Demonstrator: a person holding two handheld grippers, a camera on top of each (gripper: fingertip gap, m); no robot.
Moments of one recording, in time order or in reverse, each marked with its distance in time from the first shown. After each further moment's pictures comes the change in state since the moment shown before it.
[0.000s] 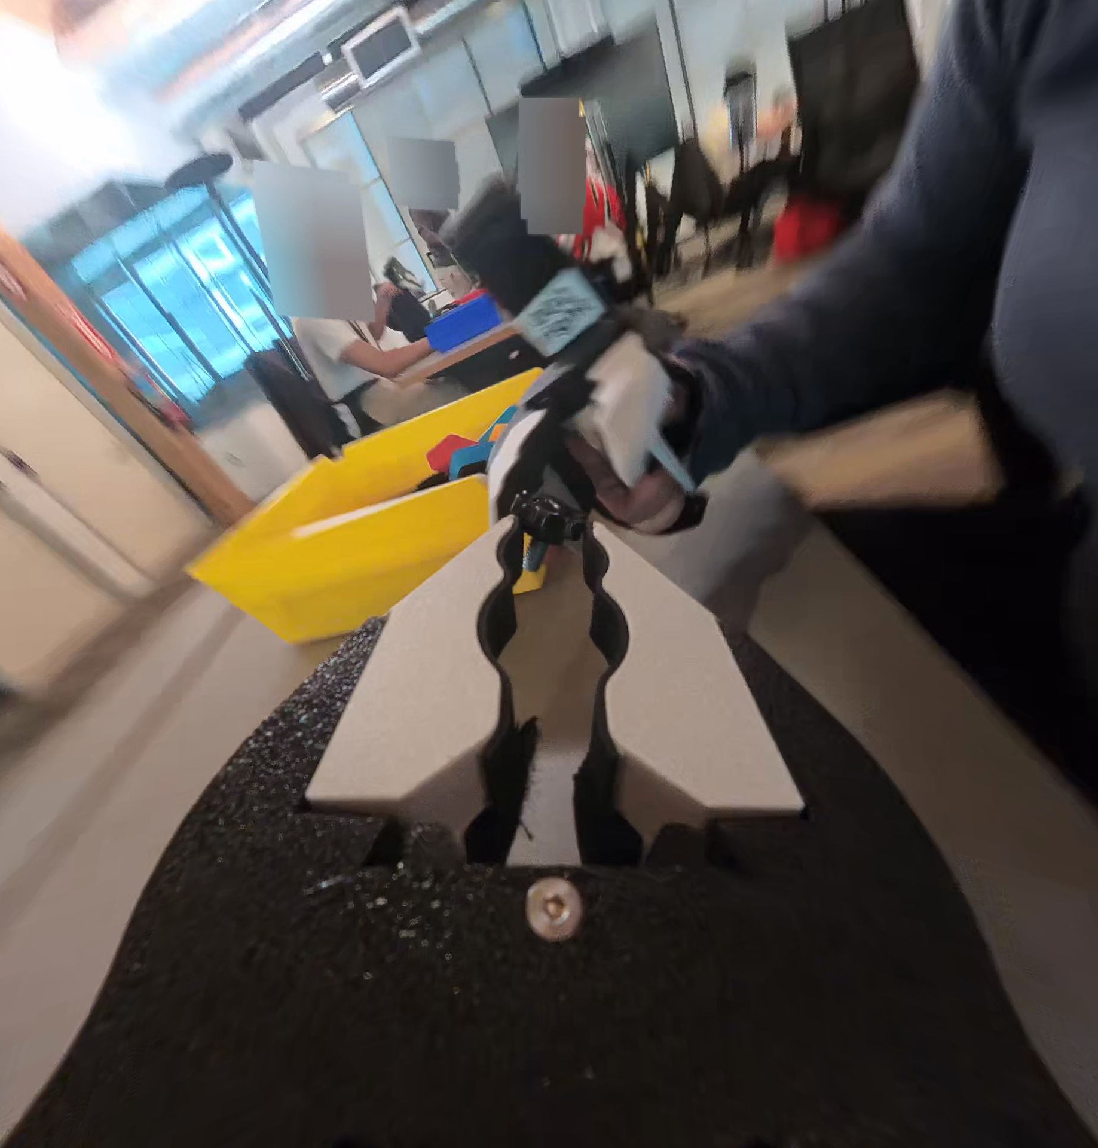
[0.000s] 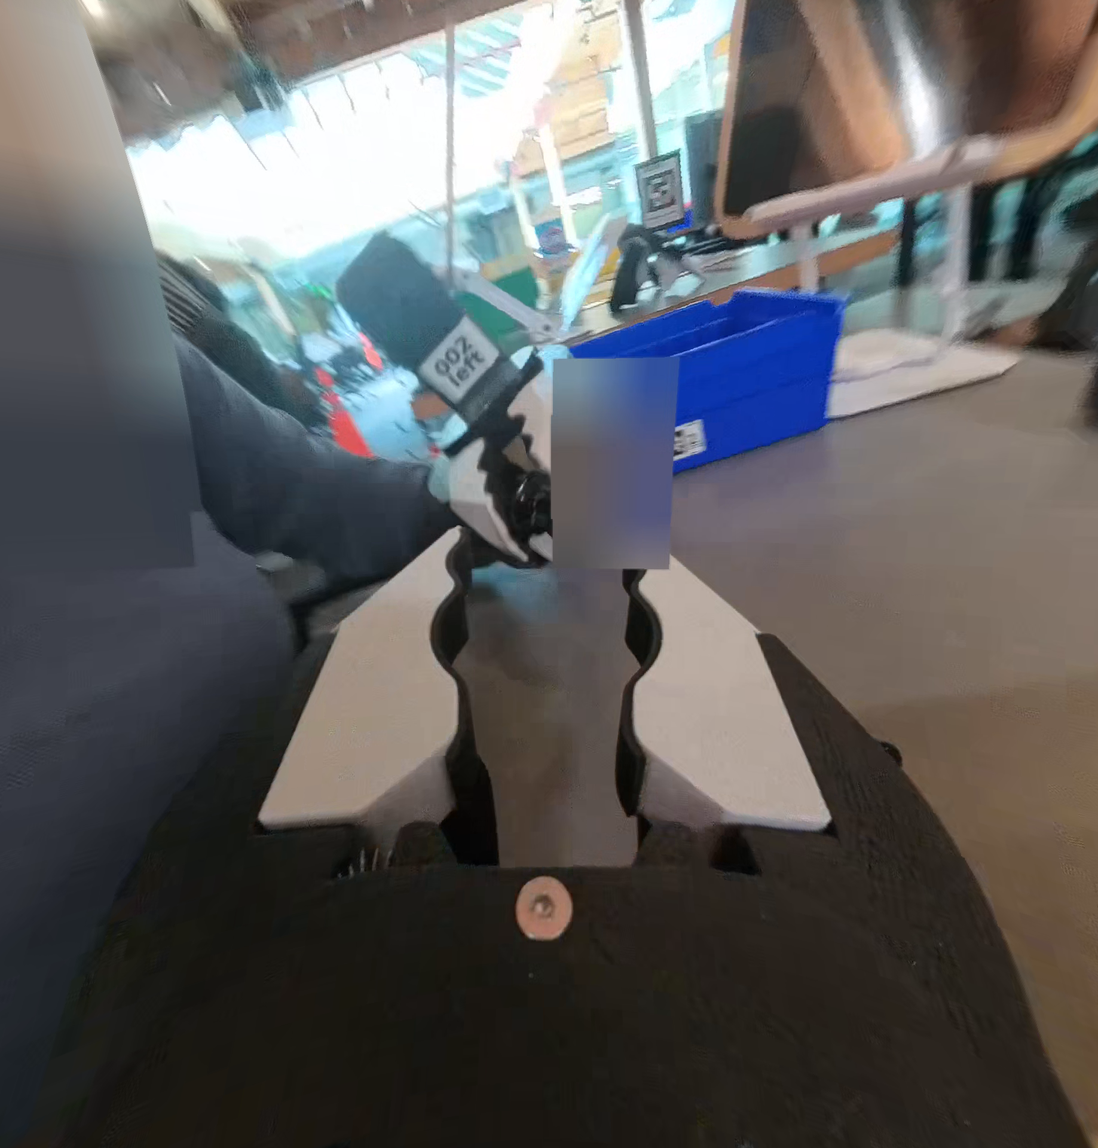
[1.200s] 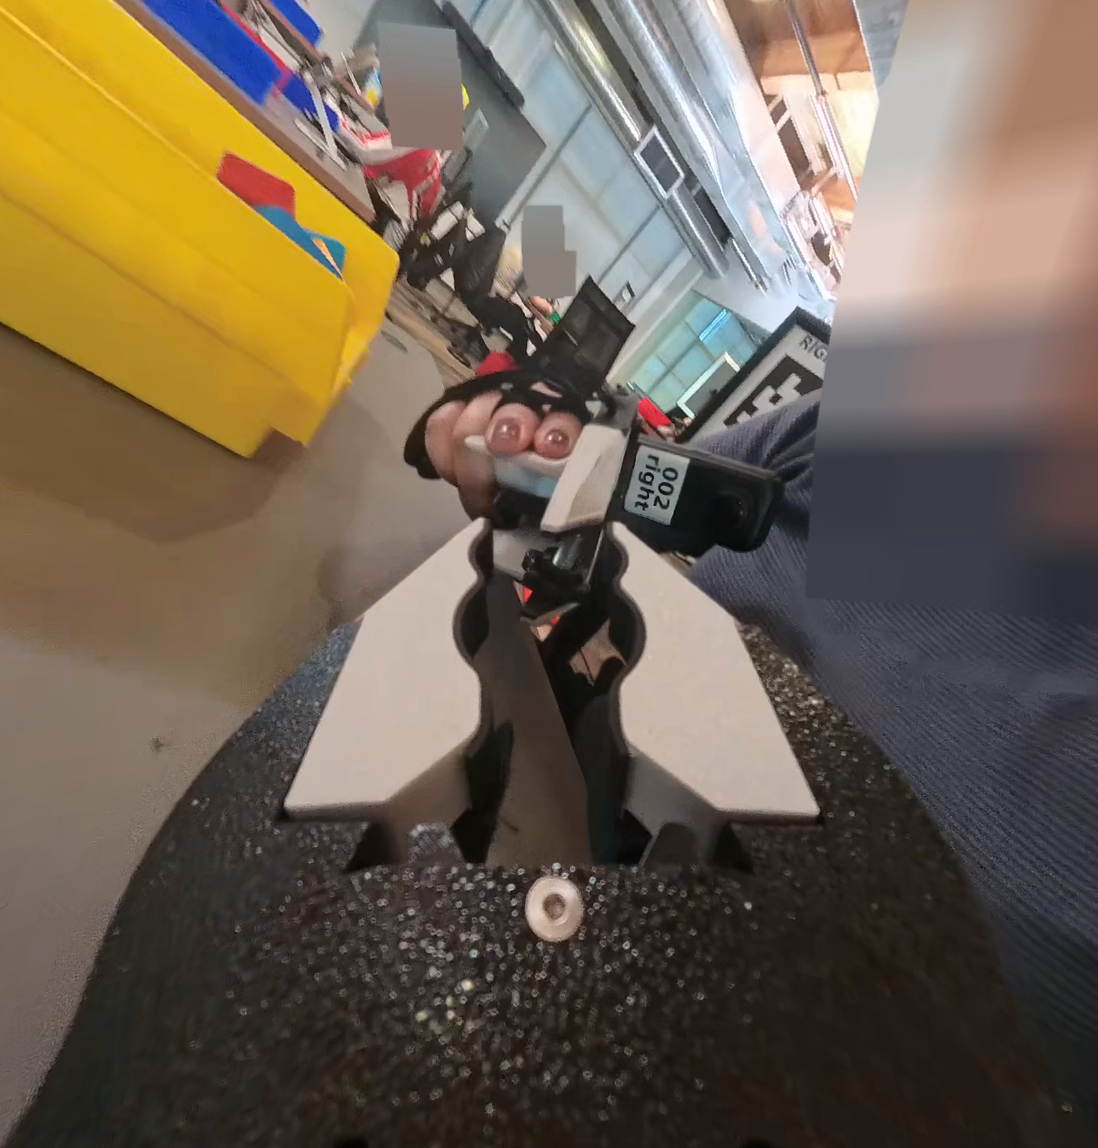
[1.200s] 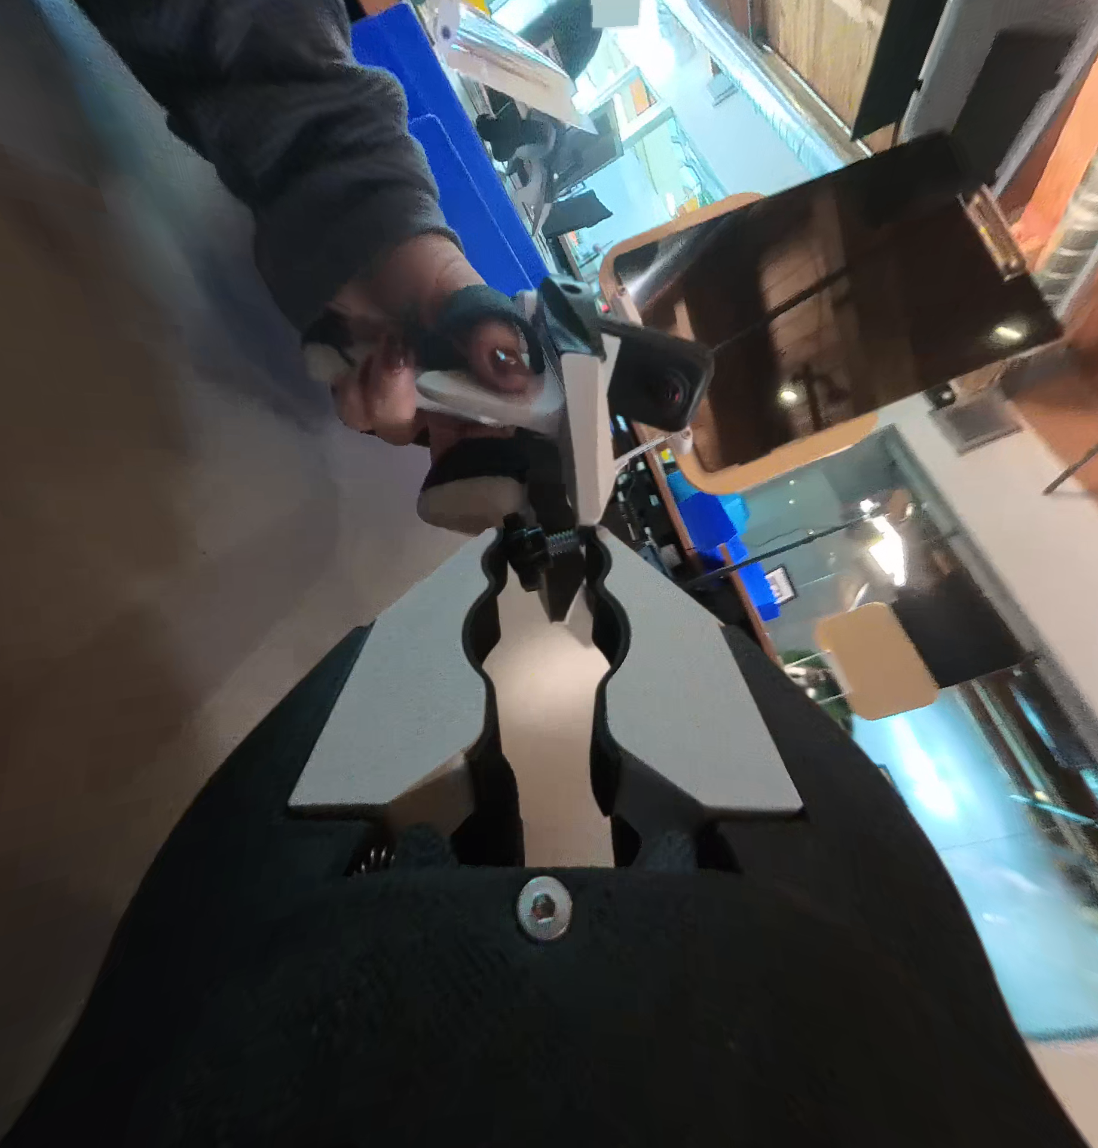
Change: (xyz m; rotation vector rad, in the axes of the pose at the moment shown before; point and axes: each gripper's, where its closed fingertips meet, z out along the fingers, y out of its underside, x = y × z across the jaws) left arm 0.009 0.015 0.016 0.046 0.396 -1.137; right arm 0.010 0.025 0.010 -0.225 0.418 -1.333
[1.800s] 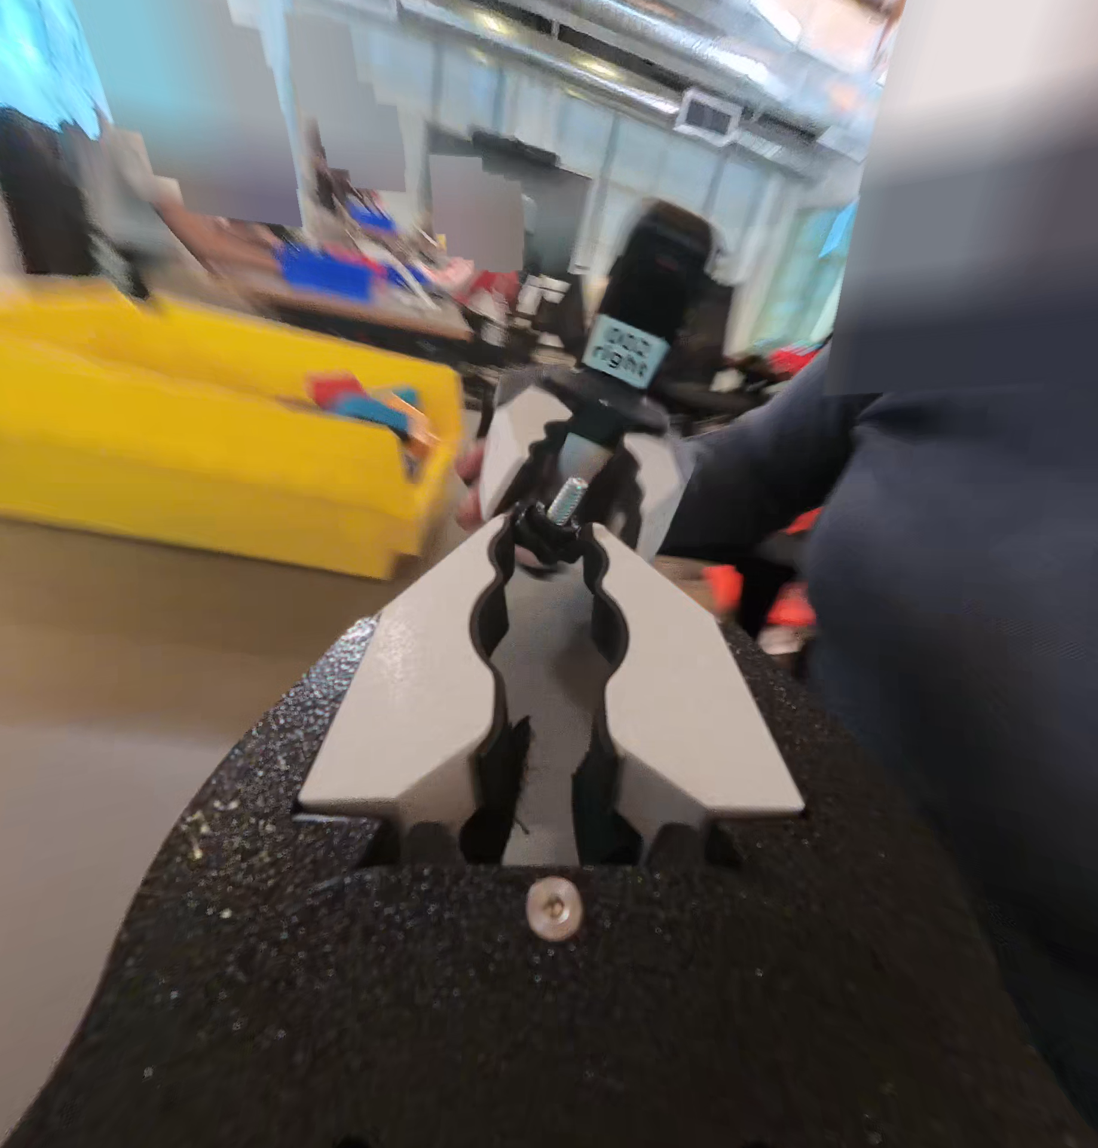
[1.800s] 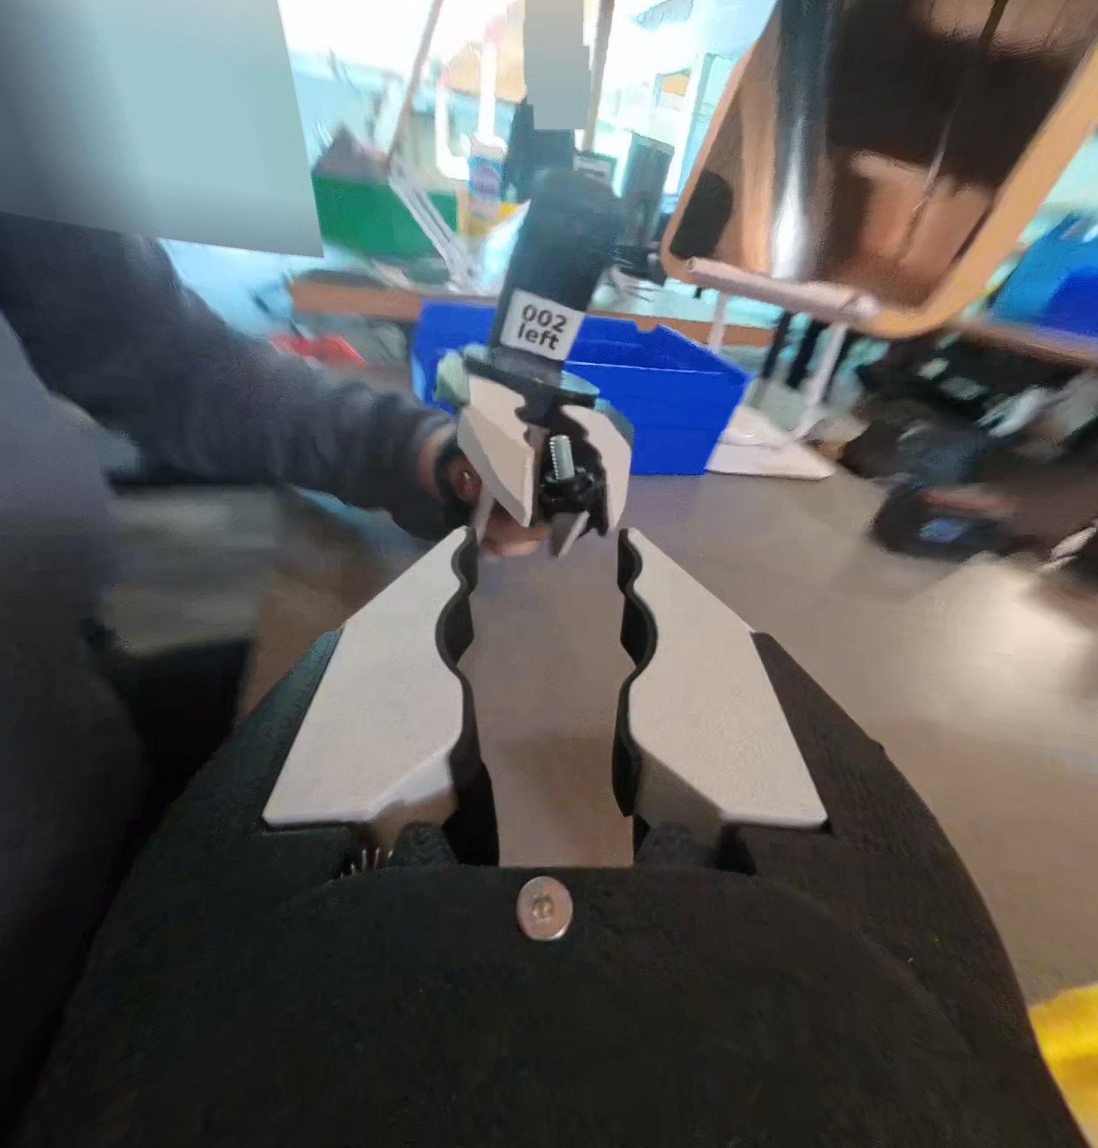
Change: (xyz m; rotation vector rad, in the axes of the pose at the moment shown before) left arm 0.006 -0.018 -0.014 0.062 -0.156 0.532; right arm 0.018 -0.008 -0.007 0.143 -0.251 0.920
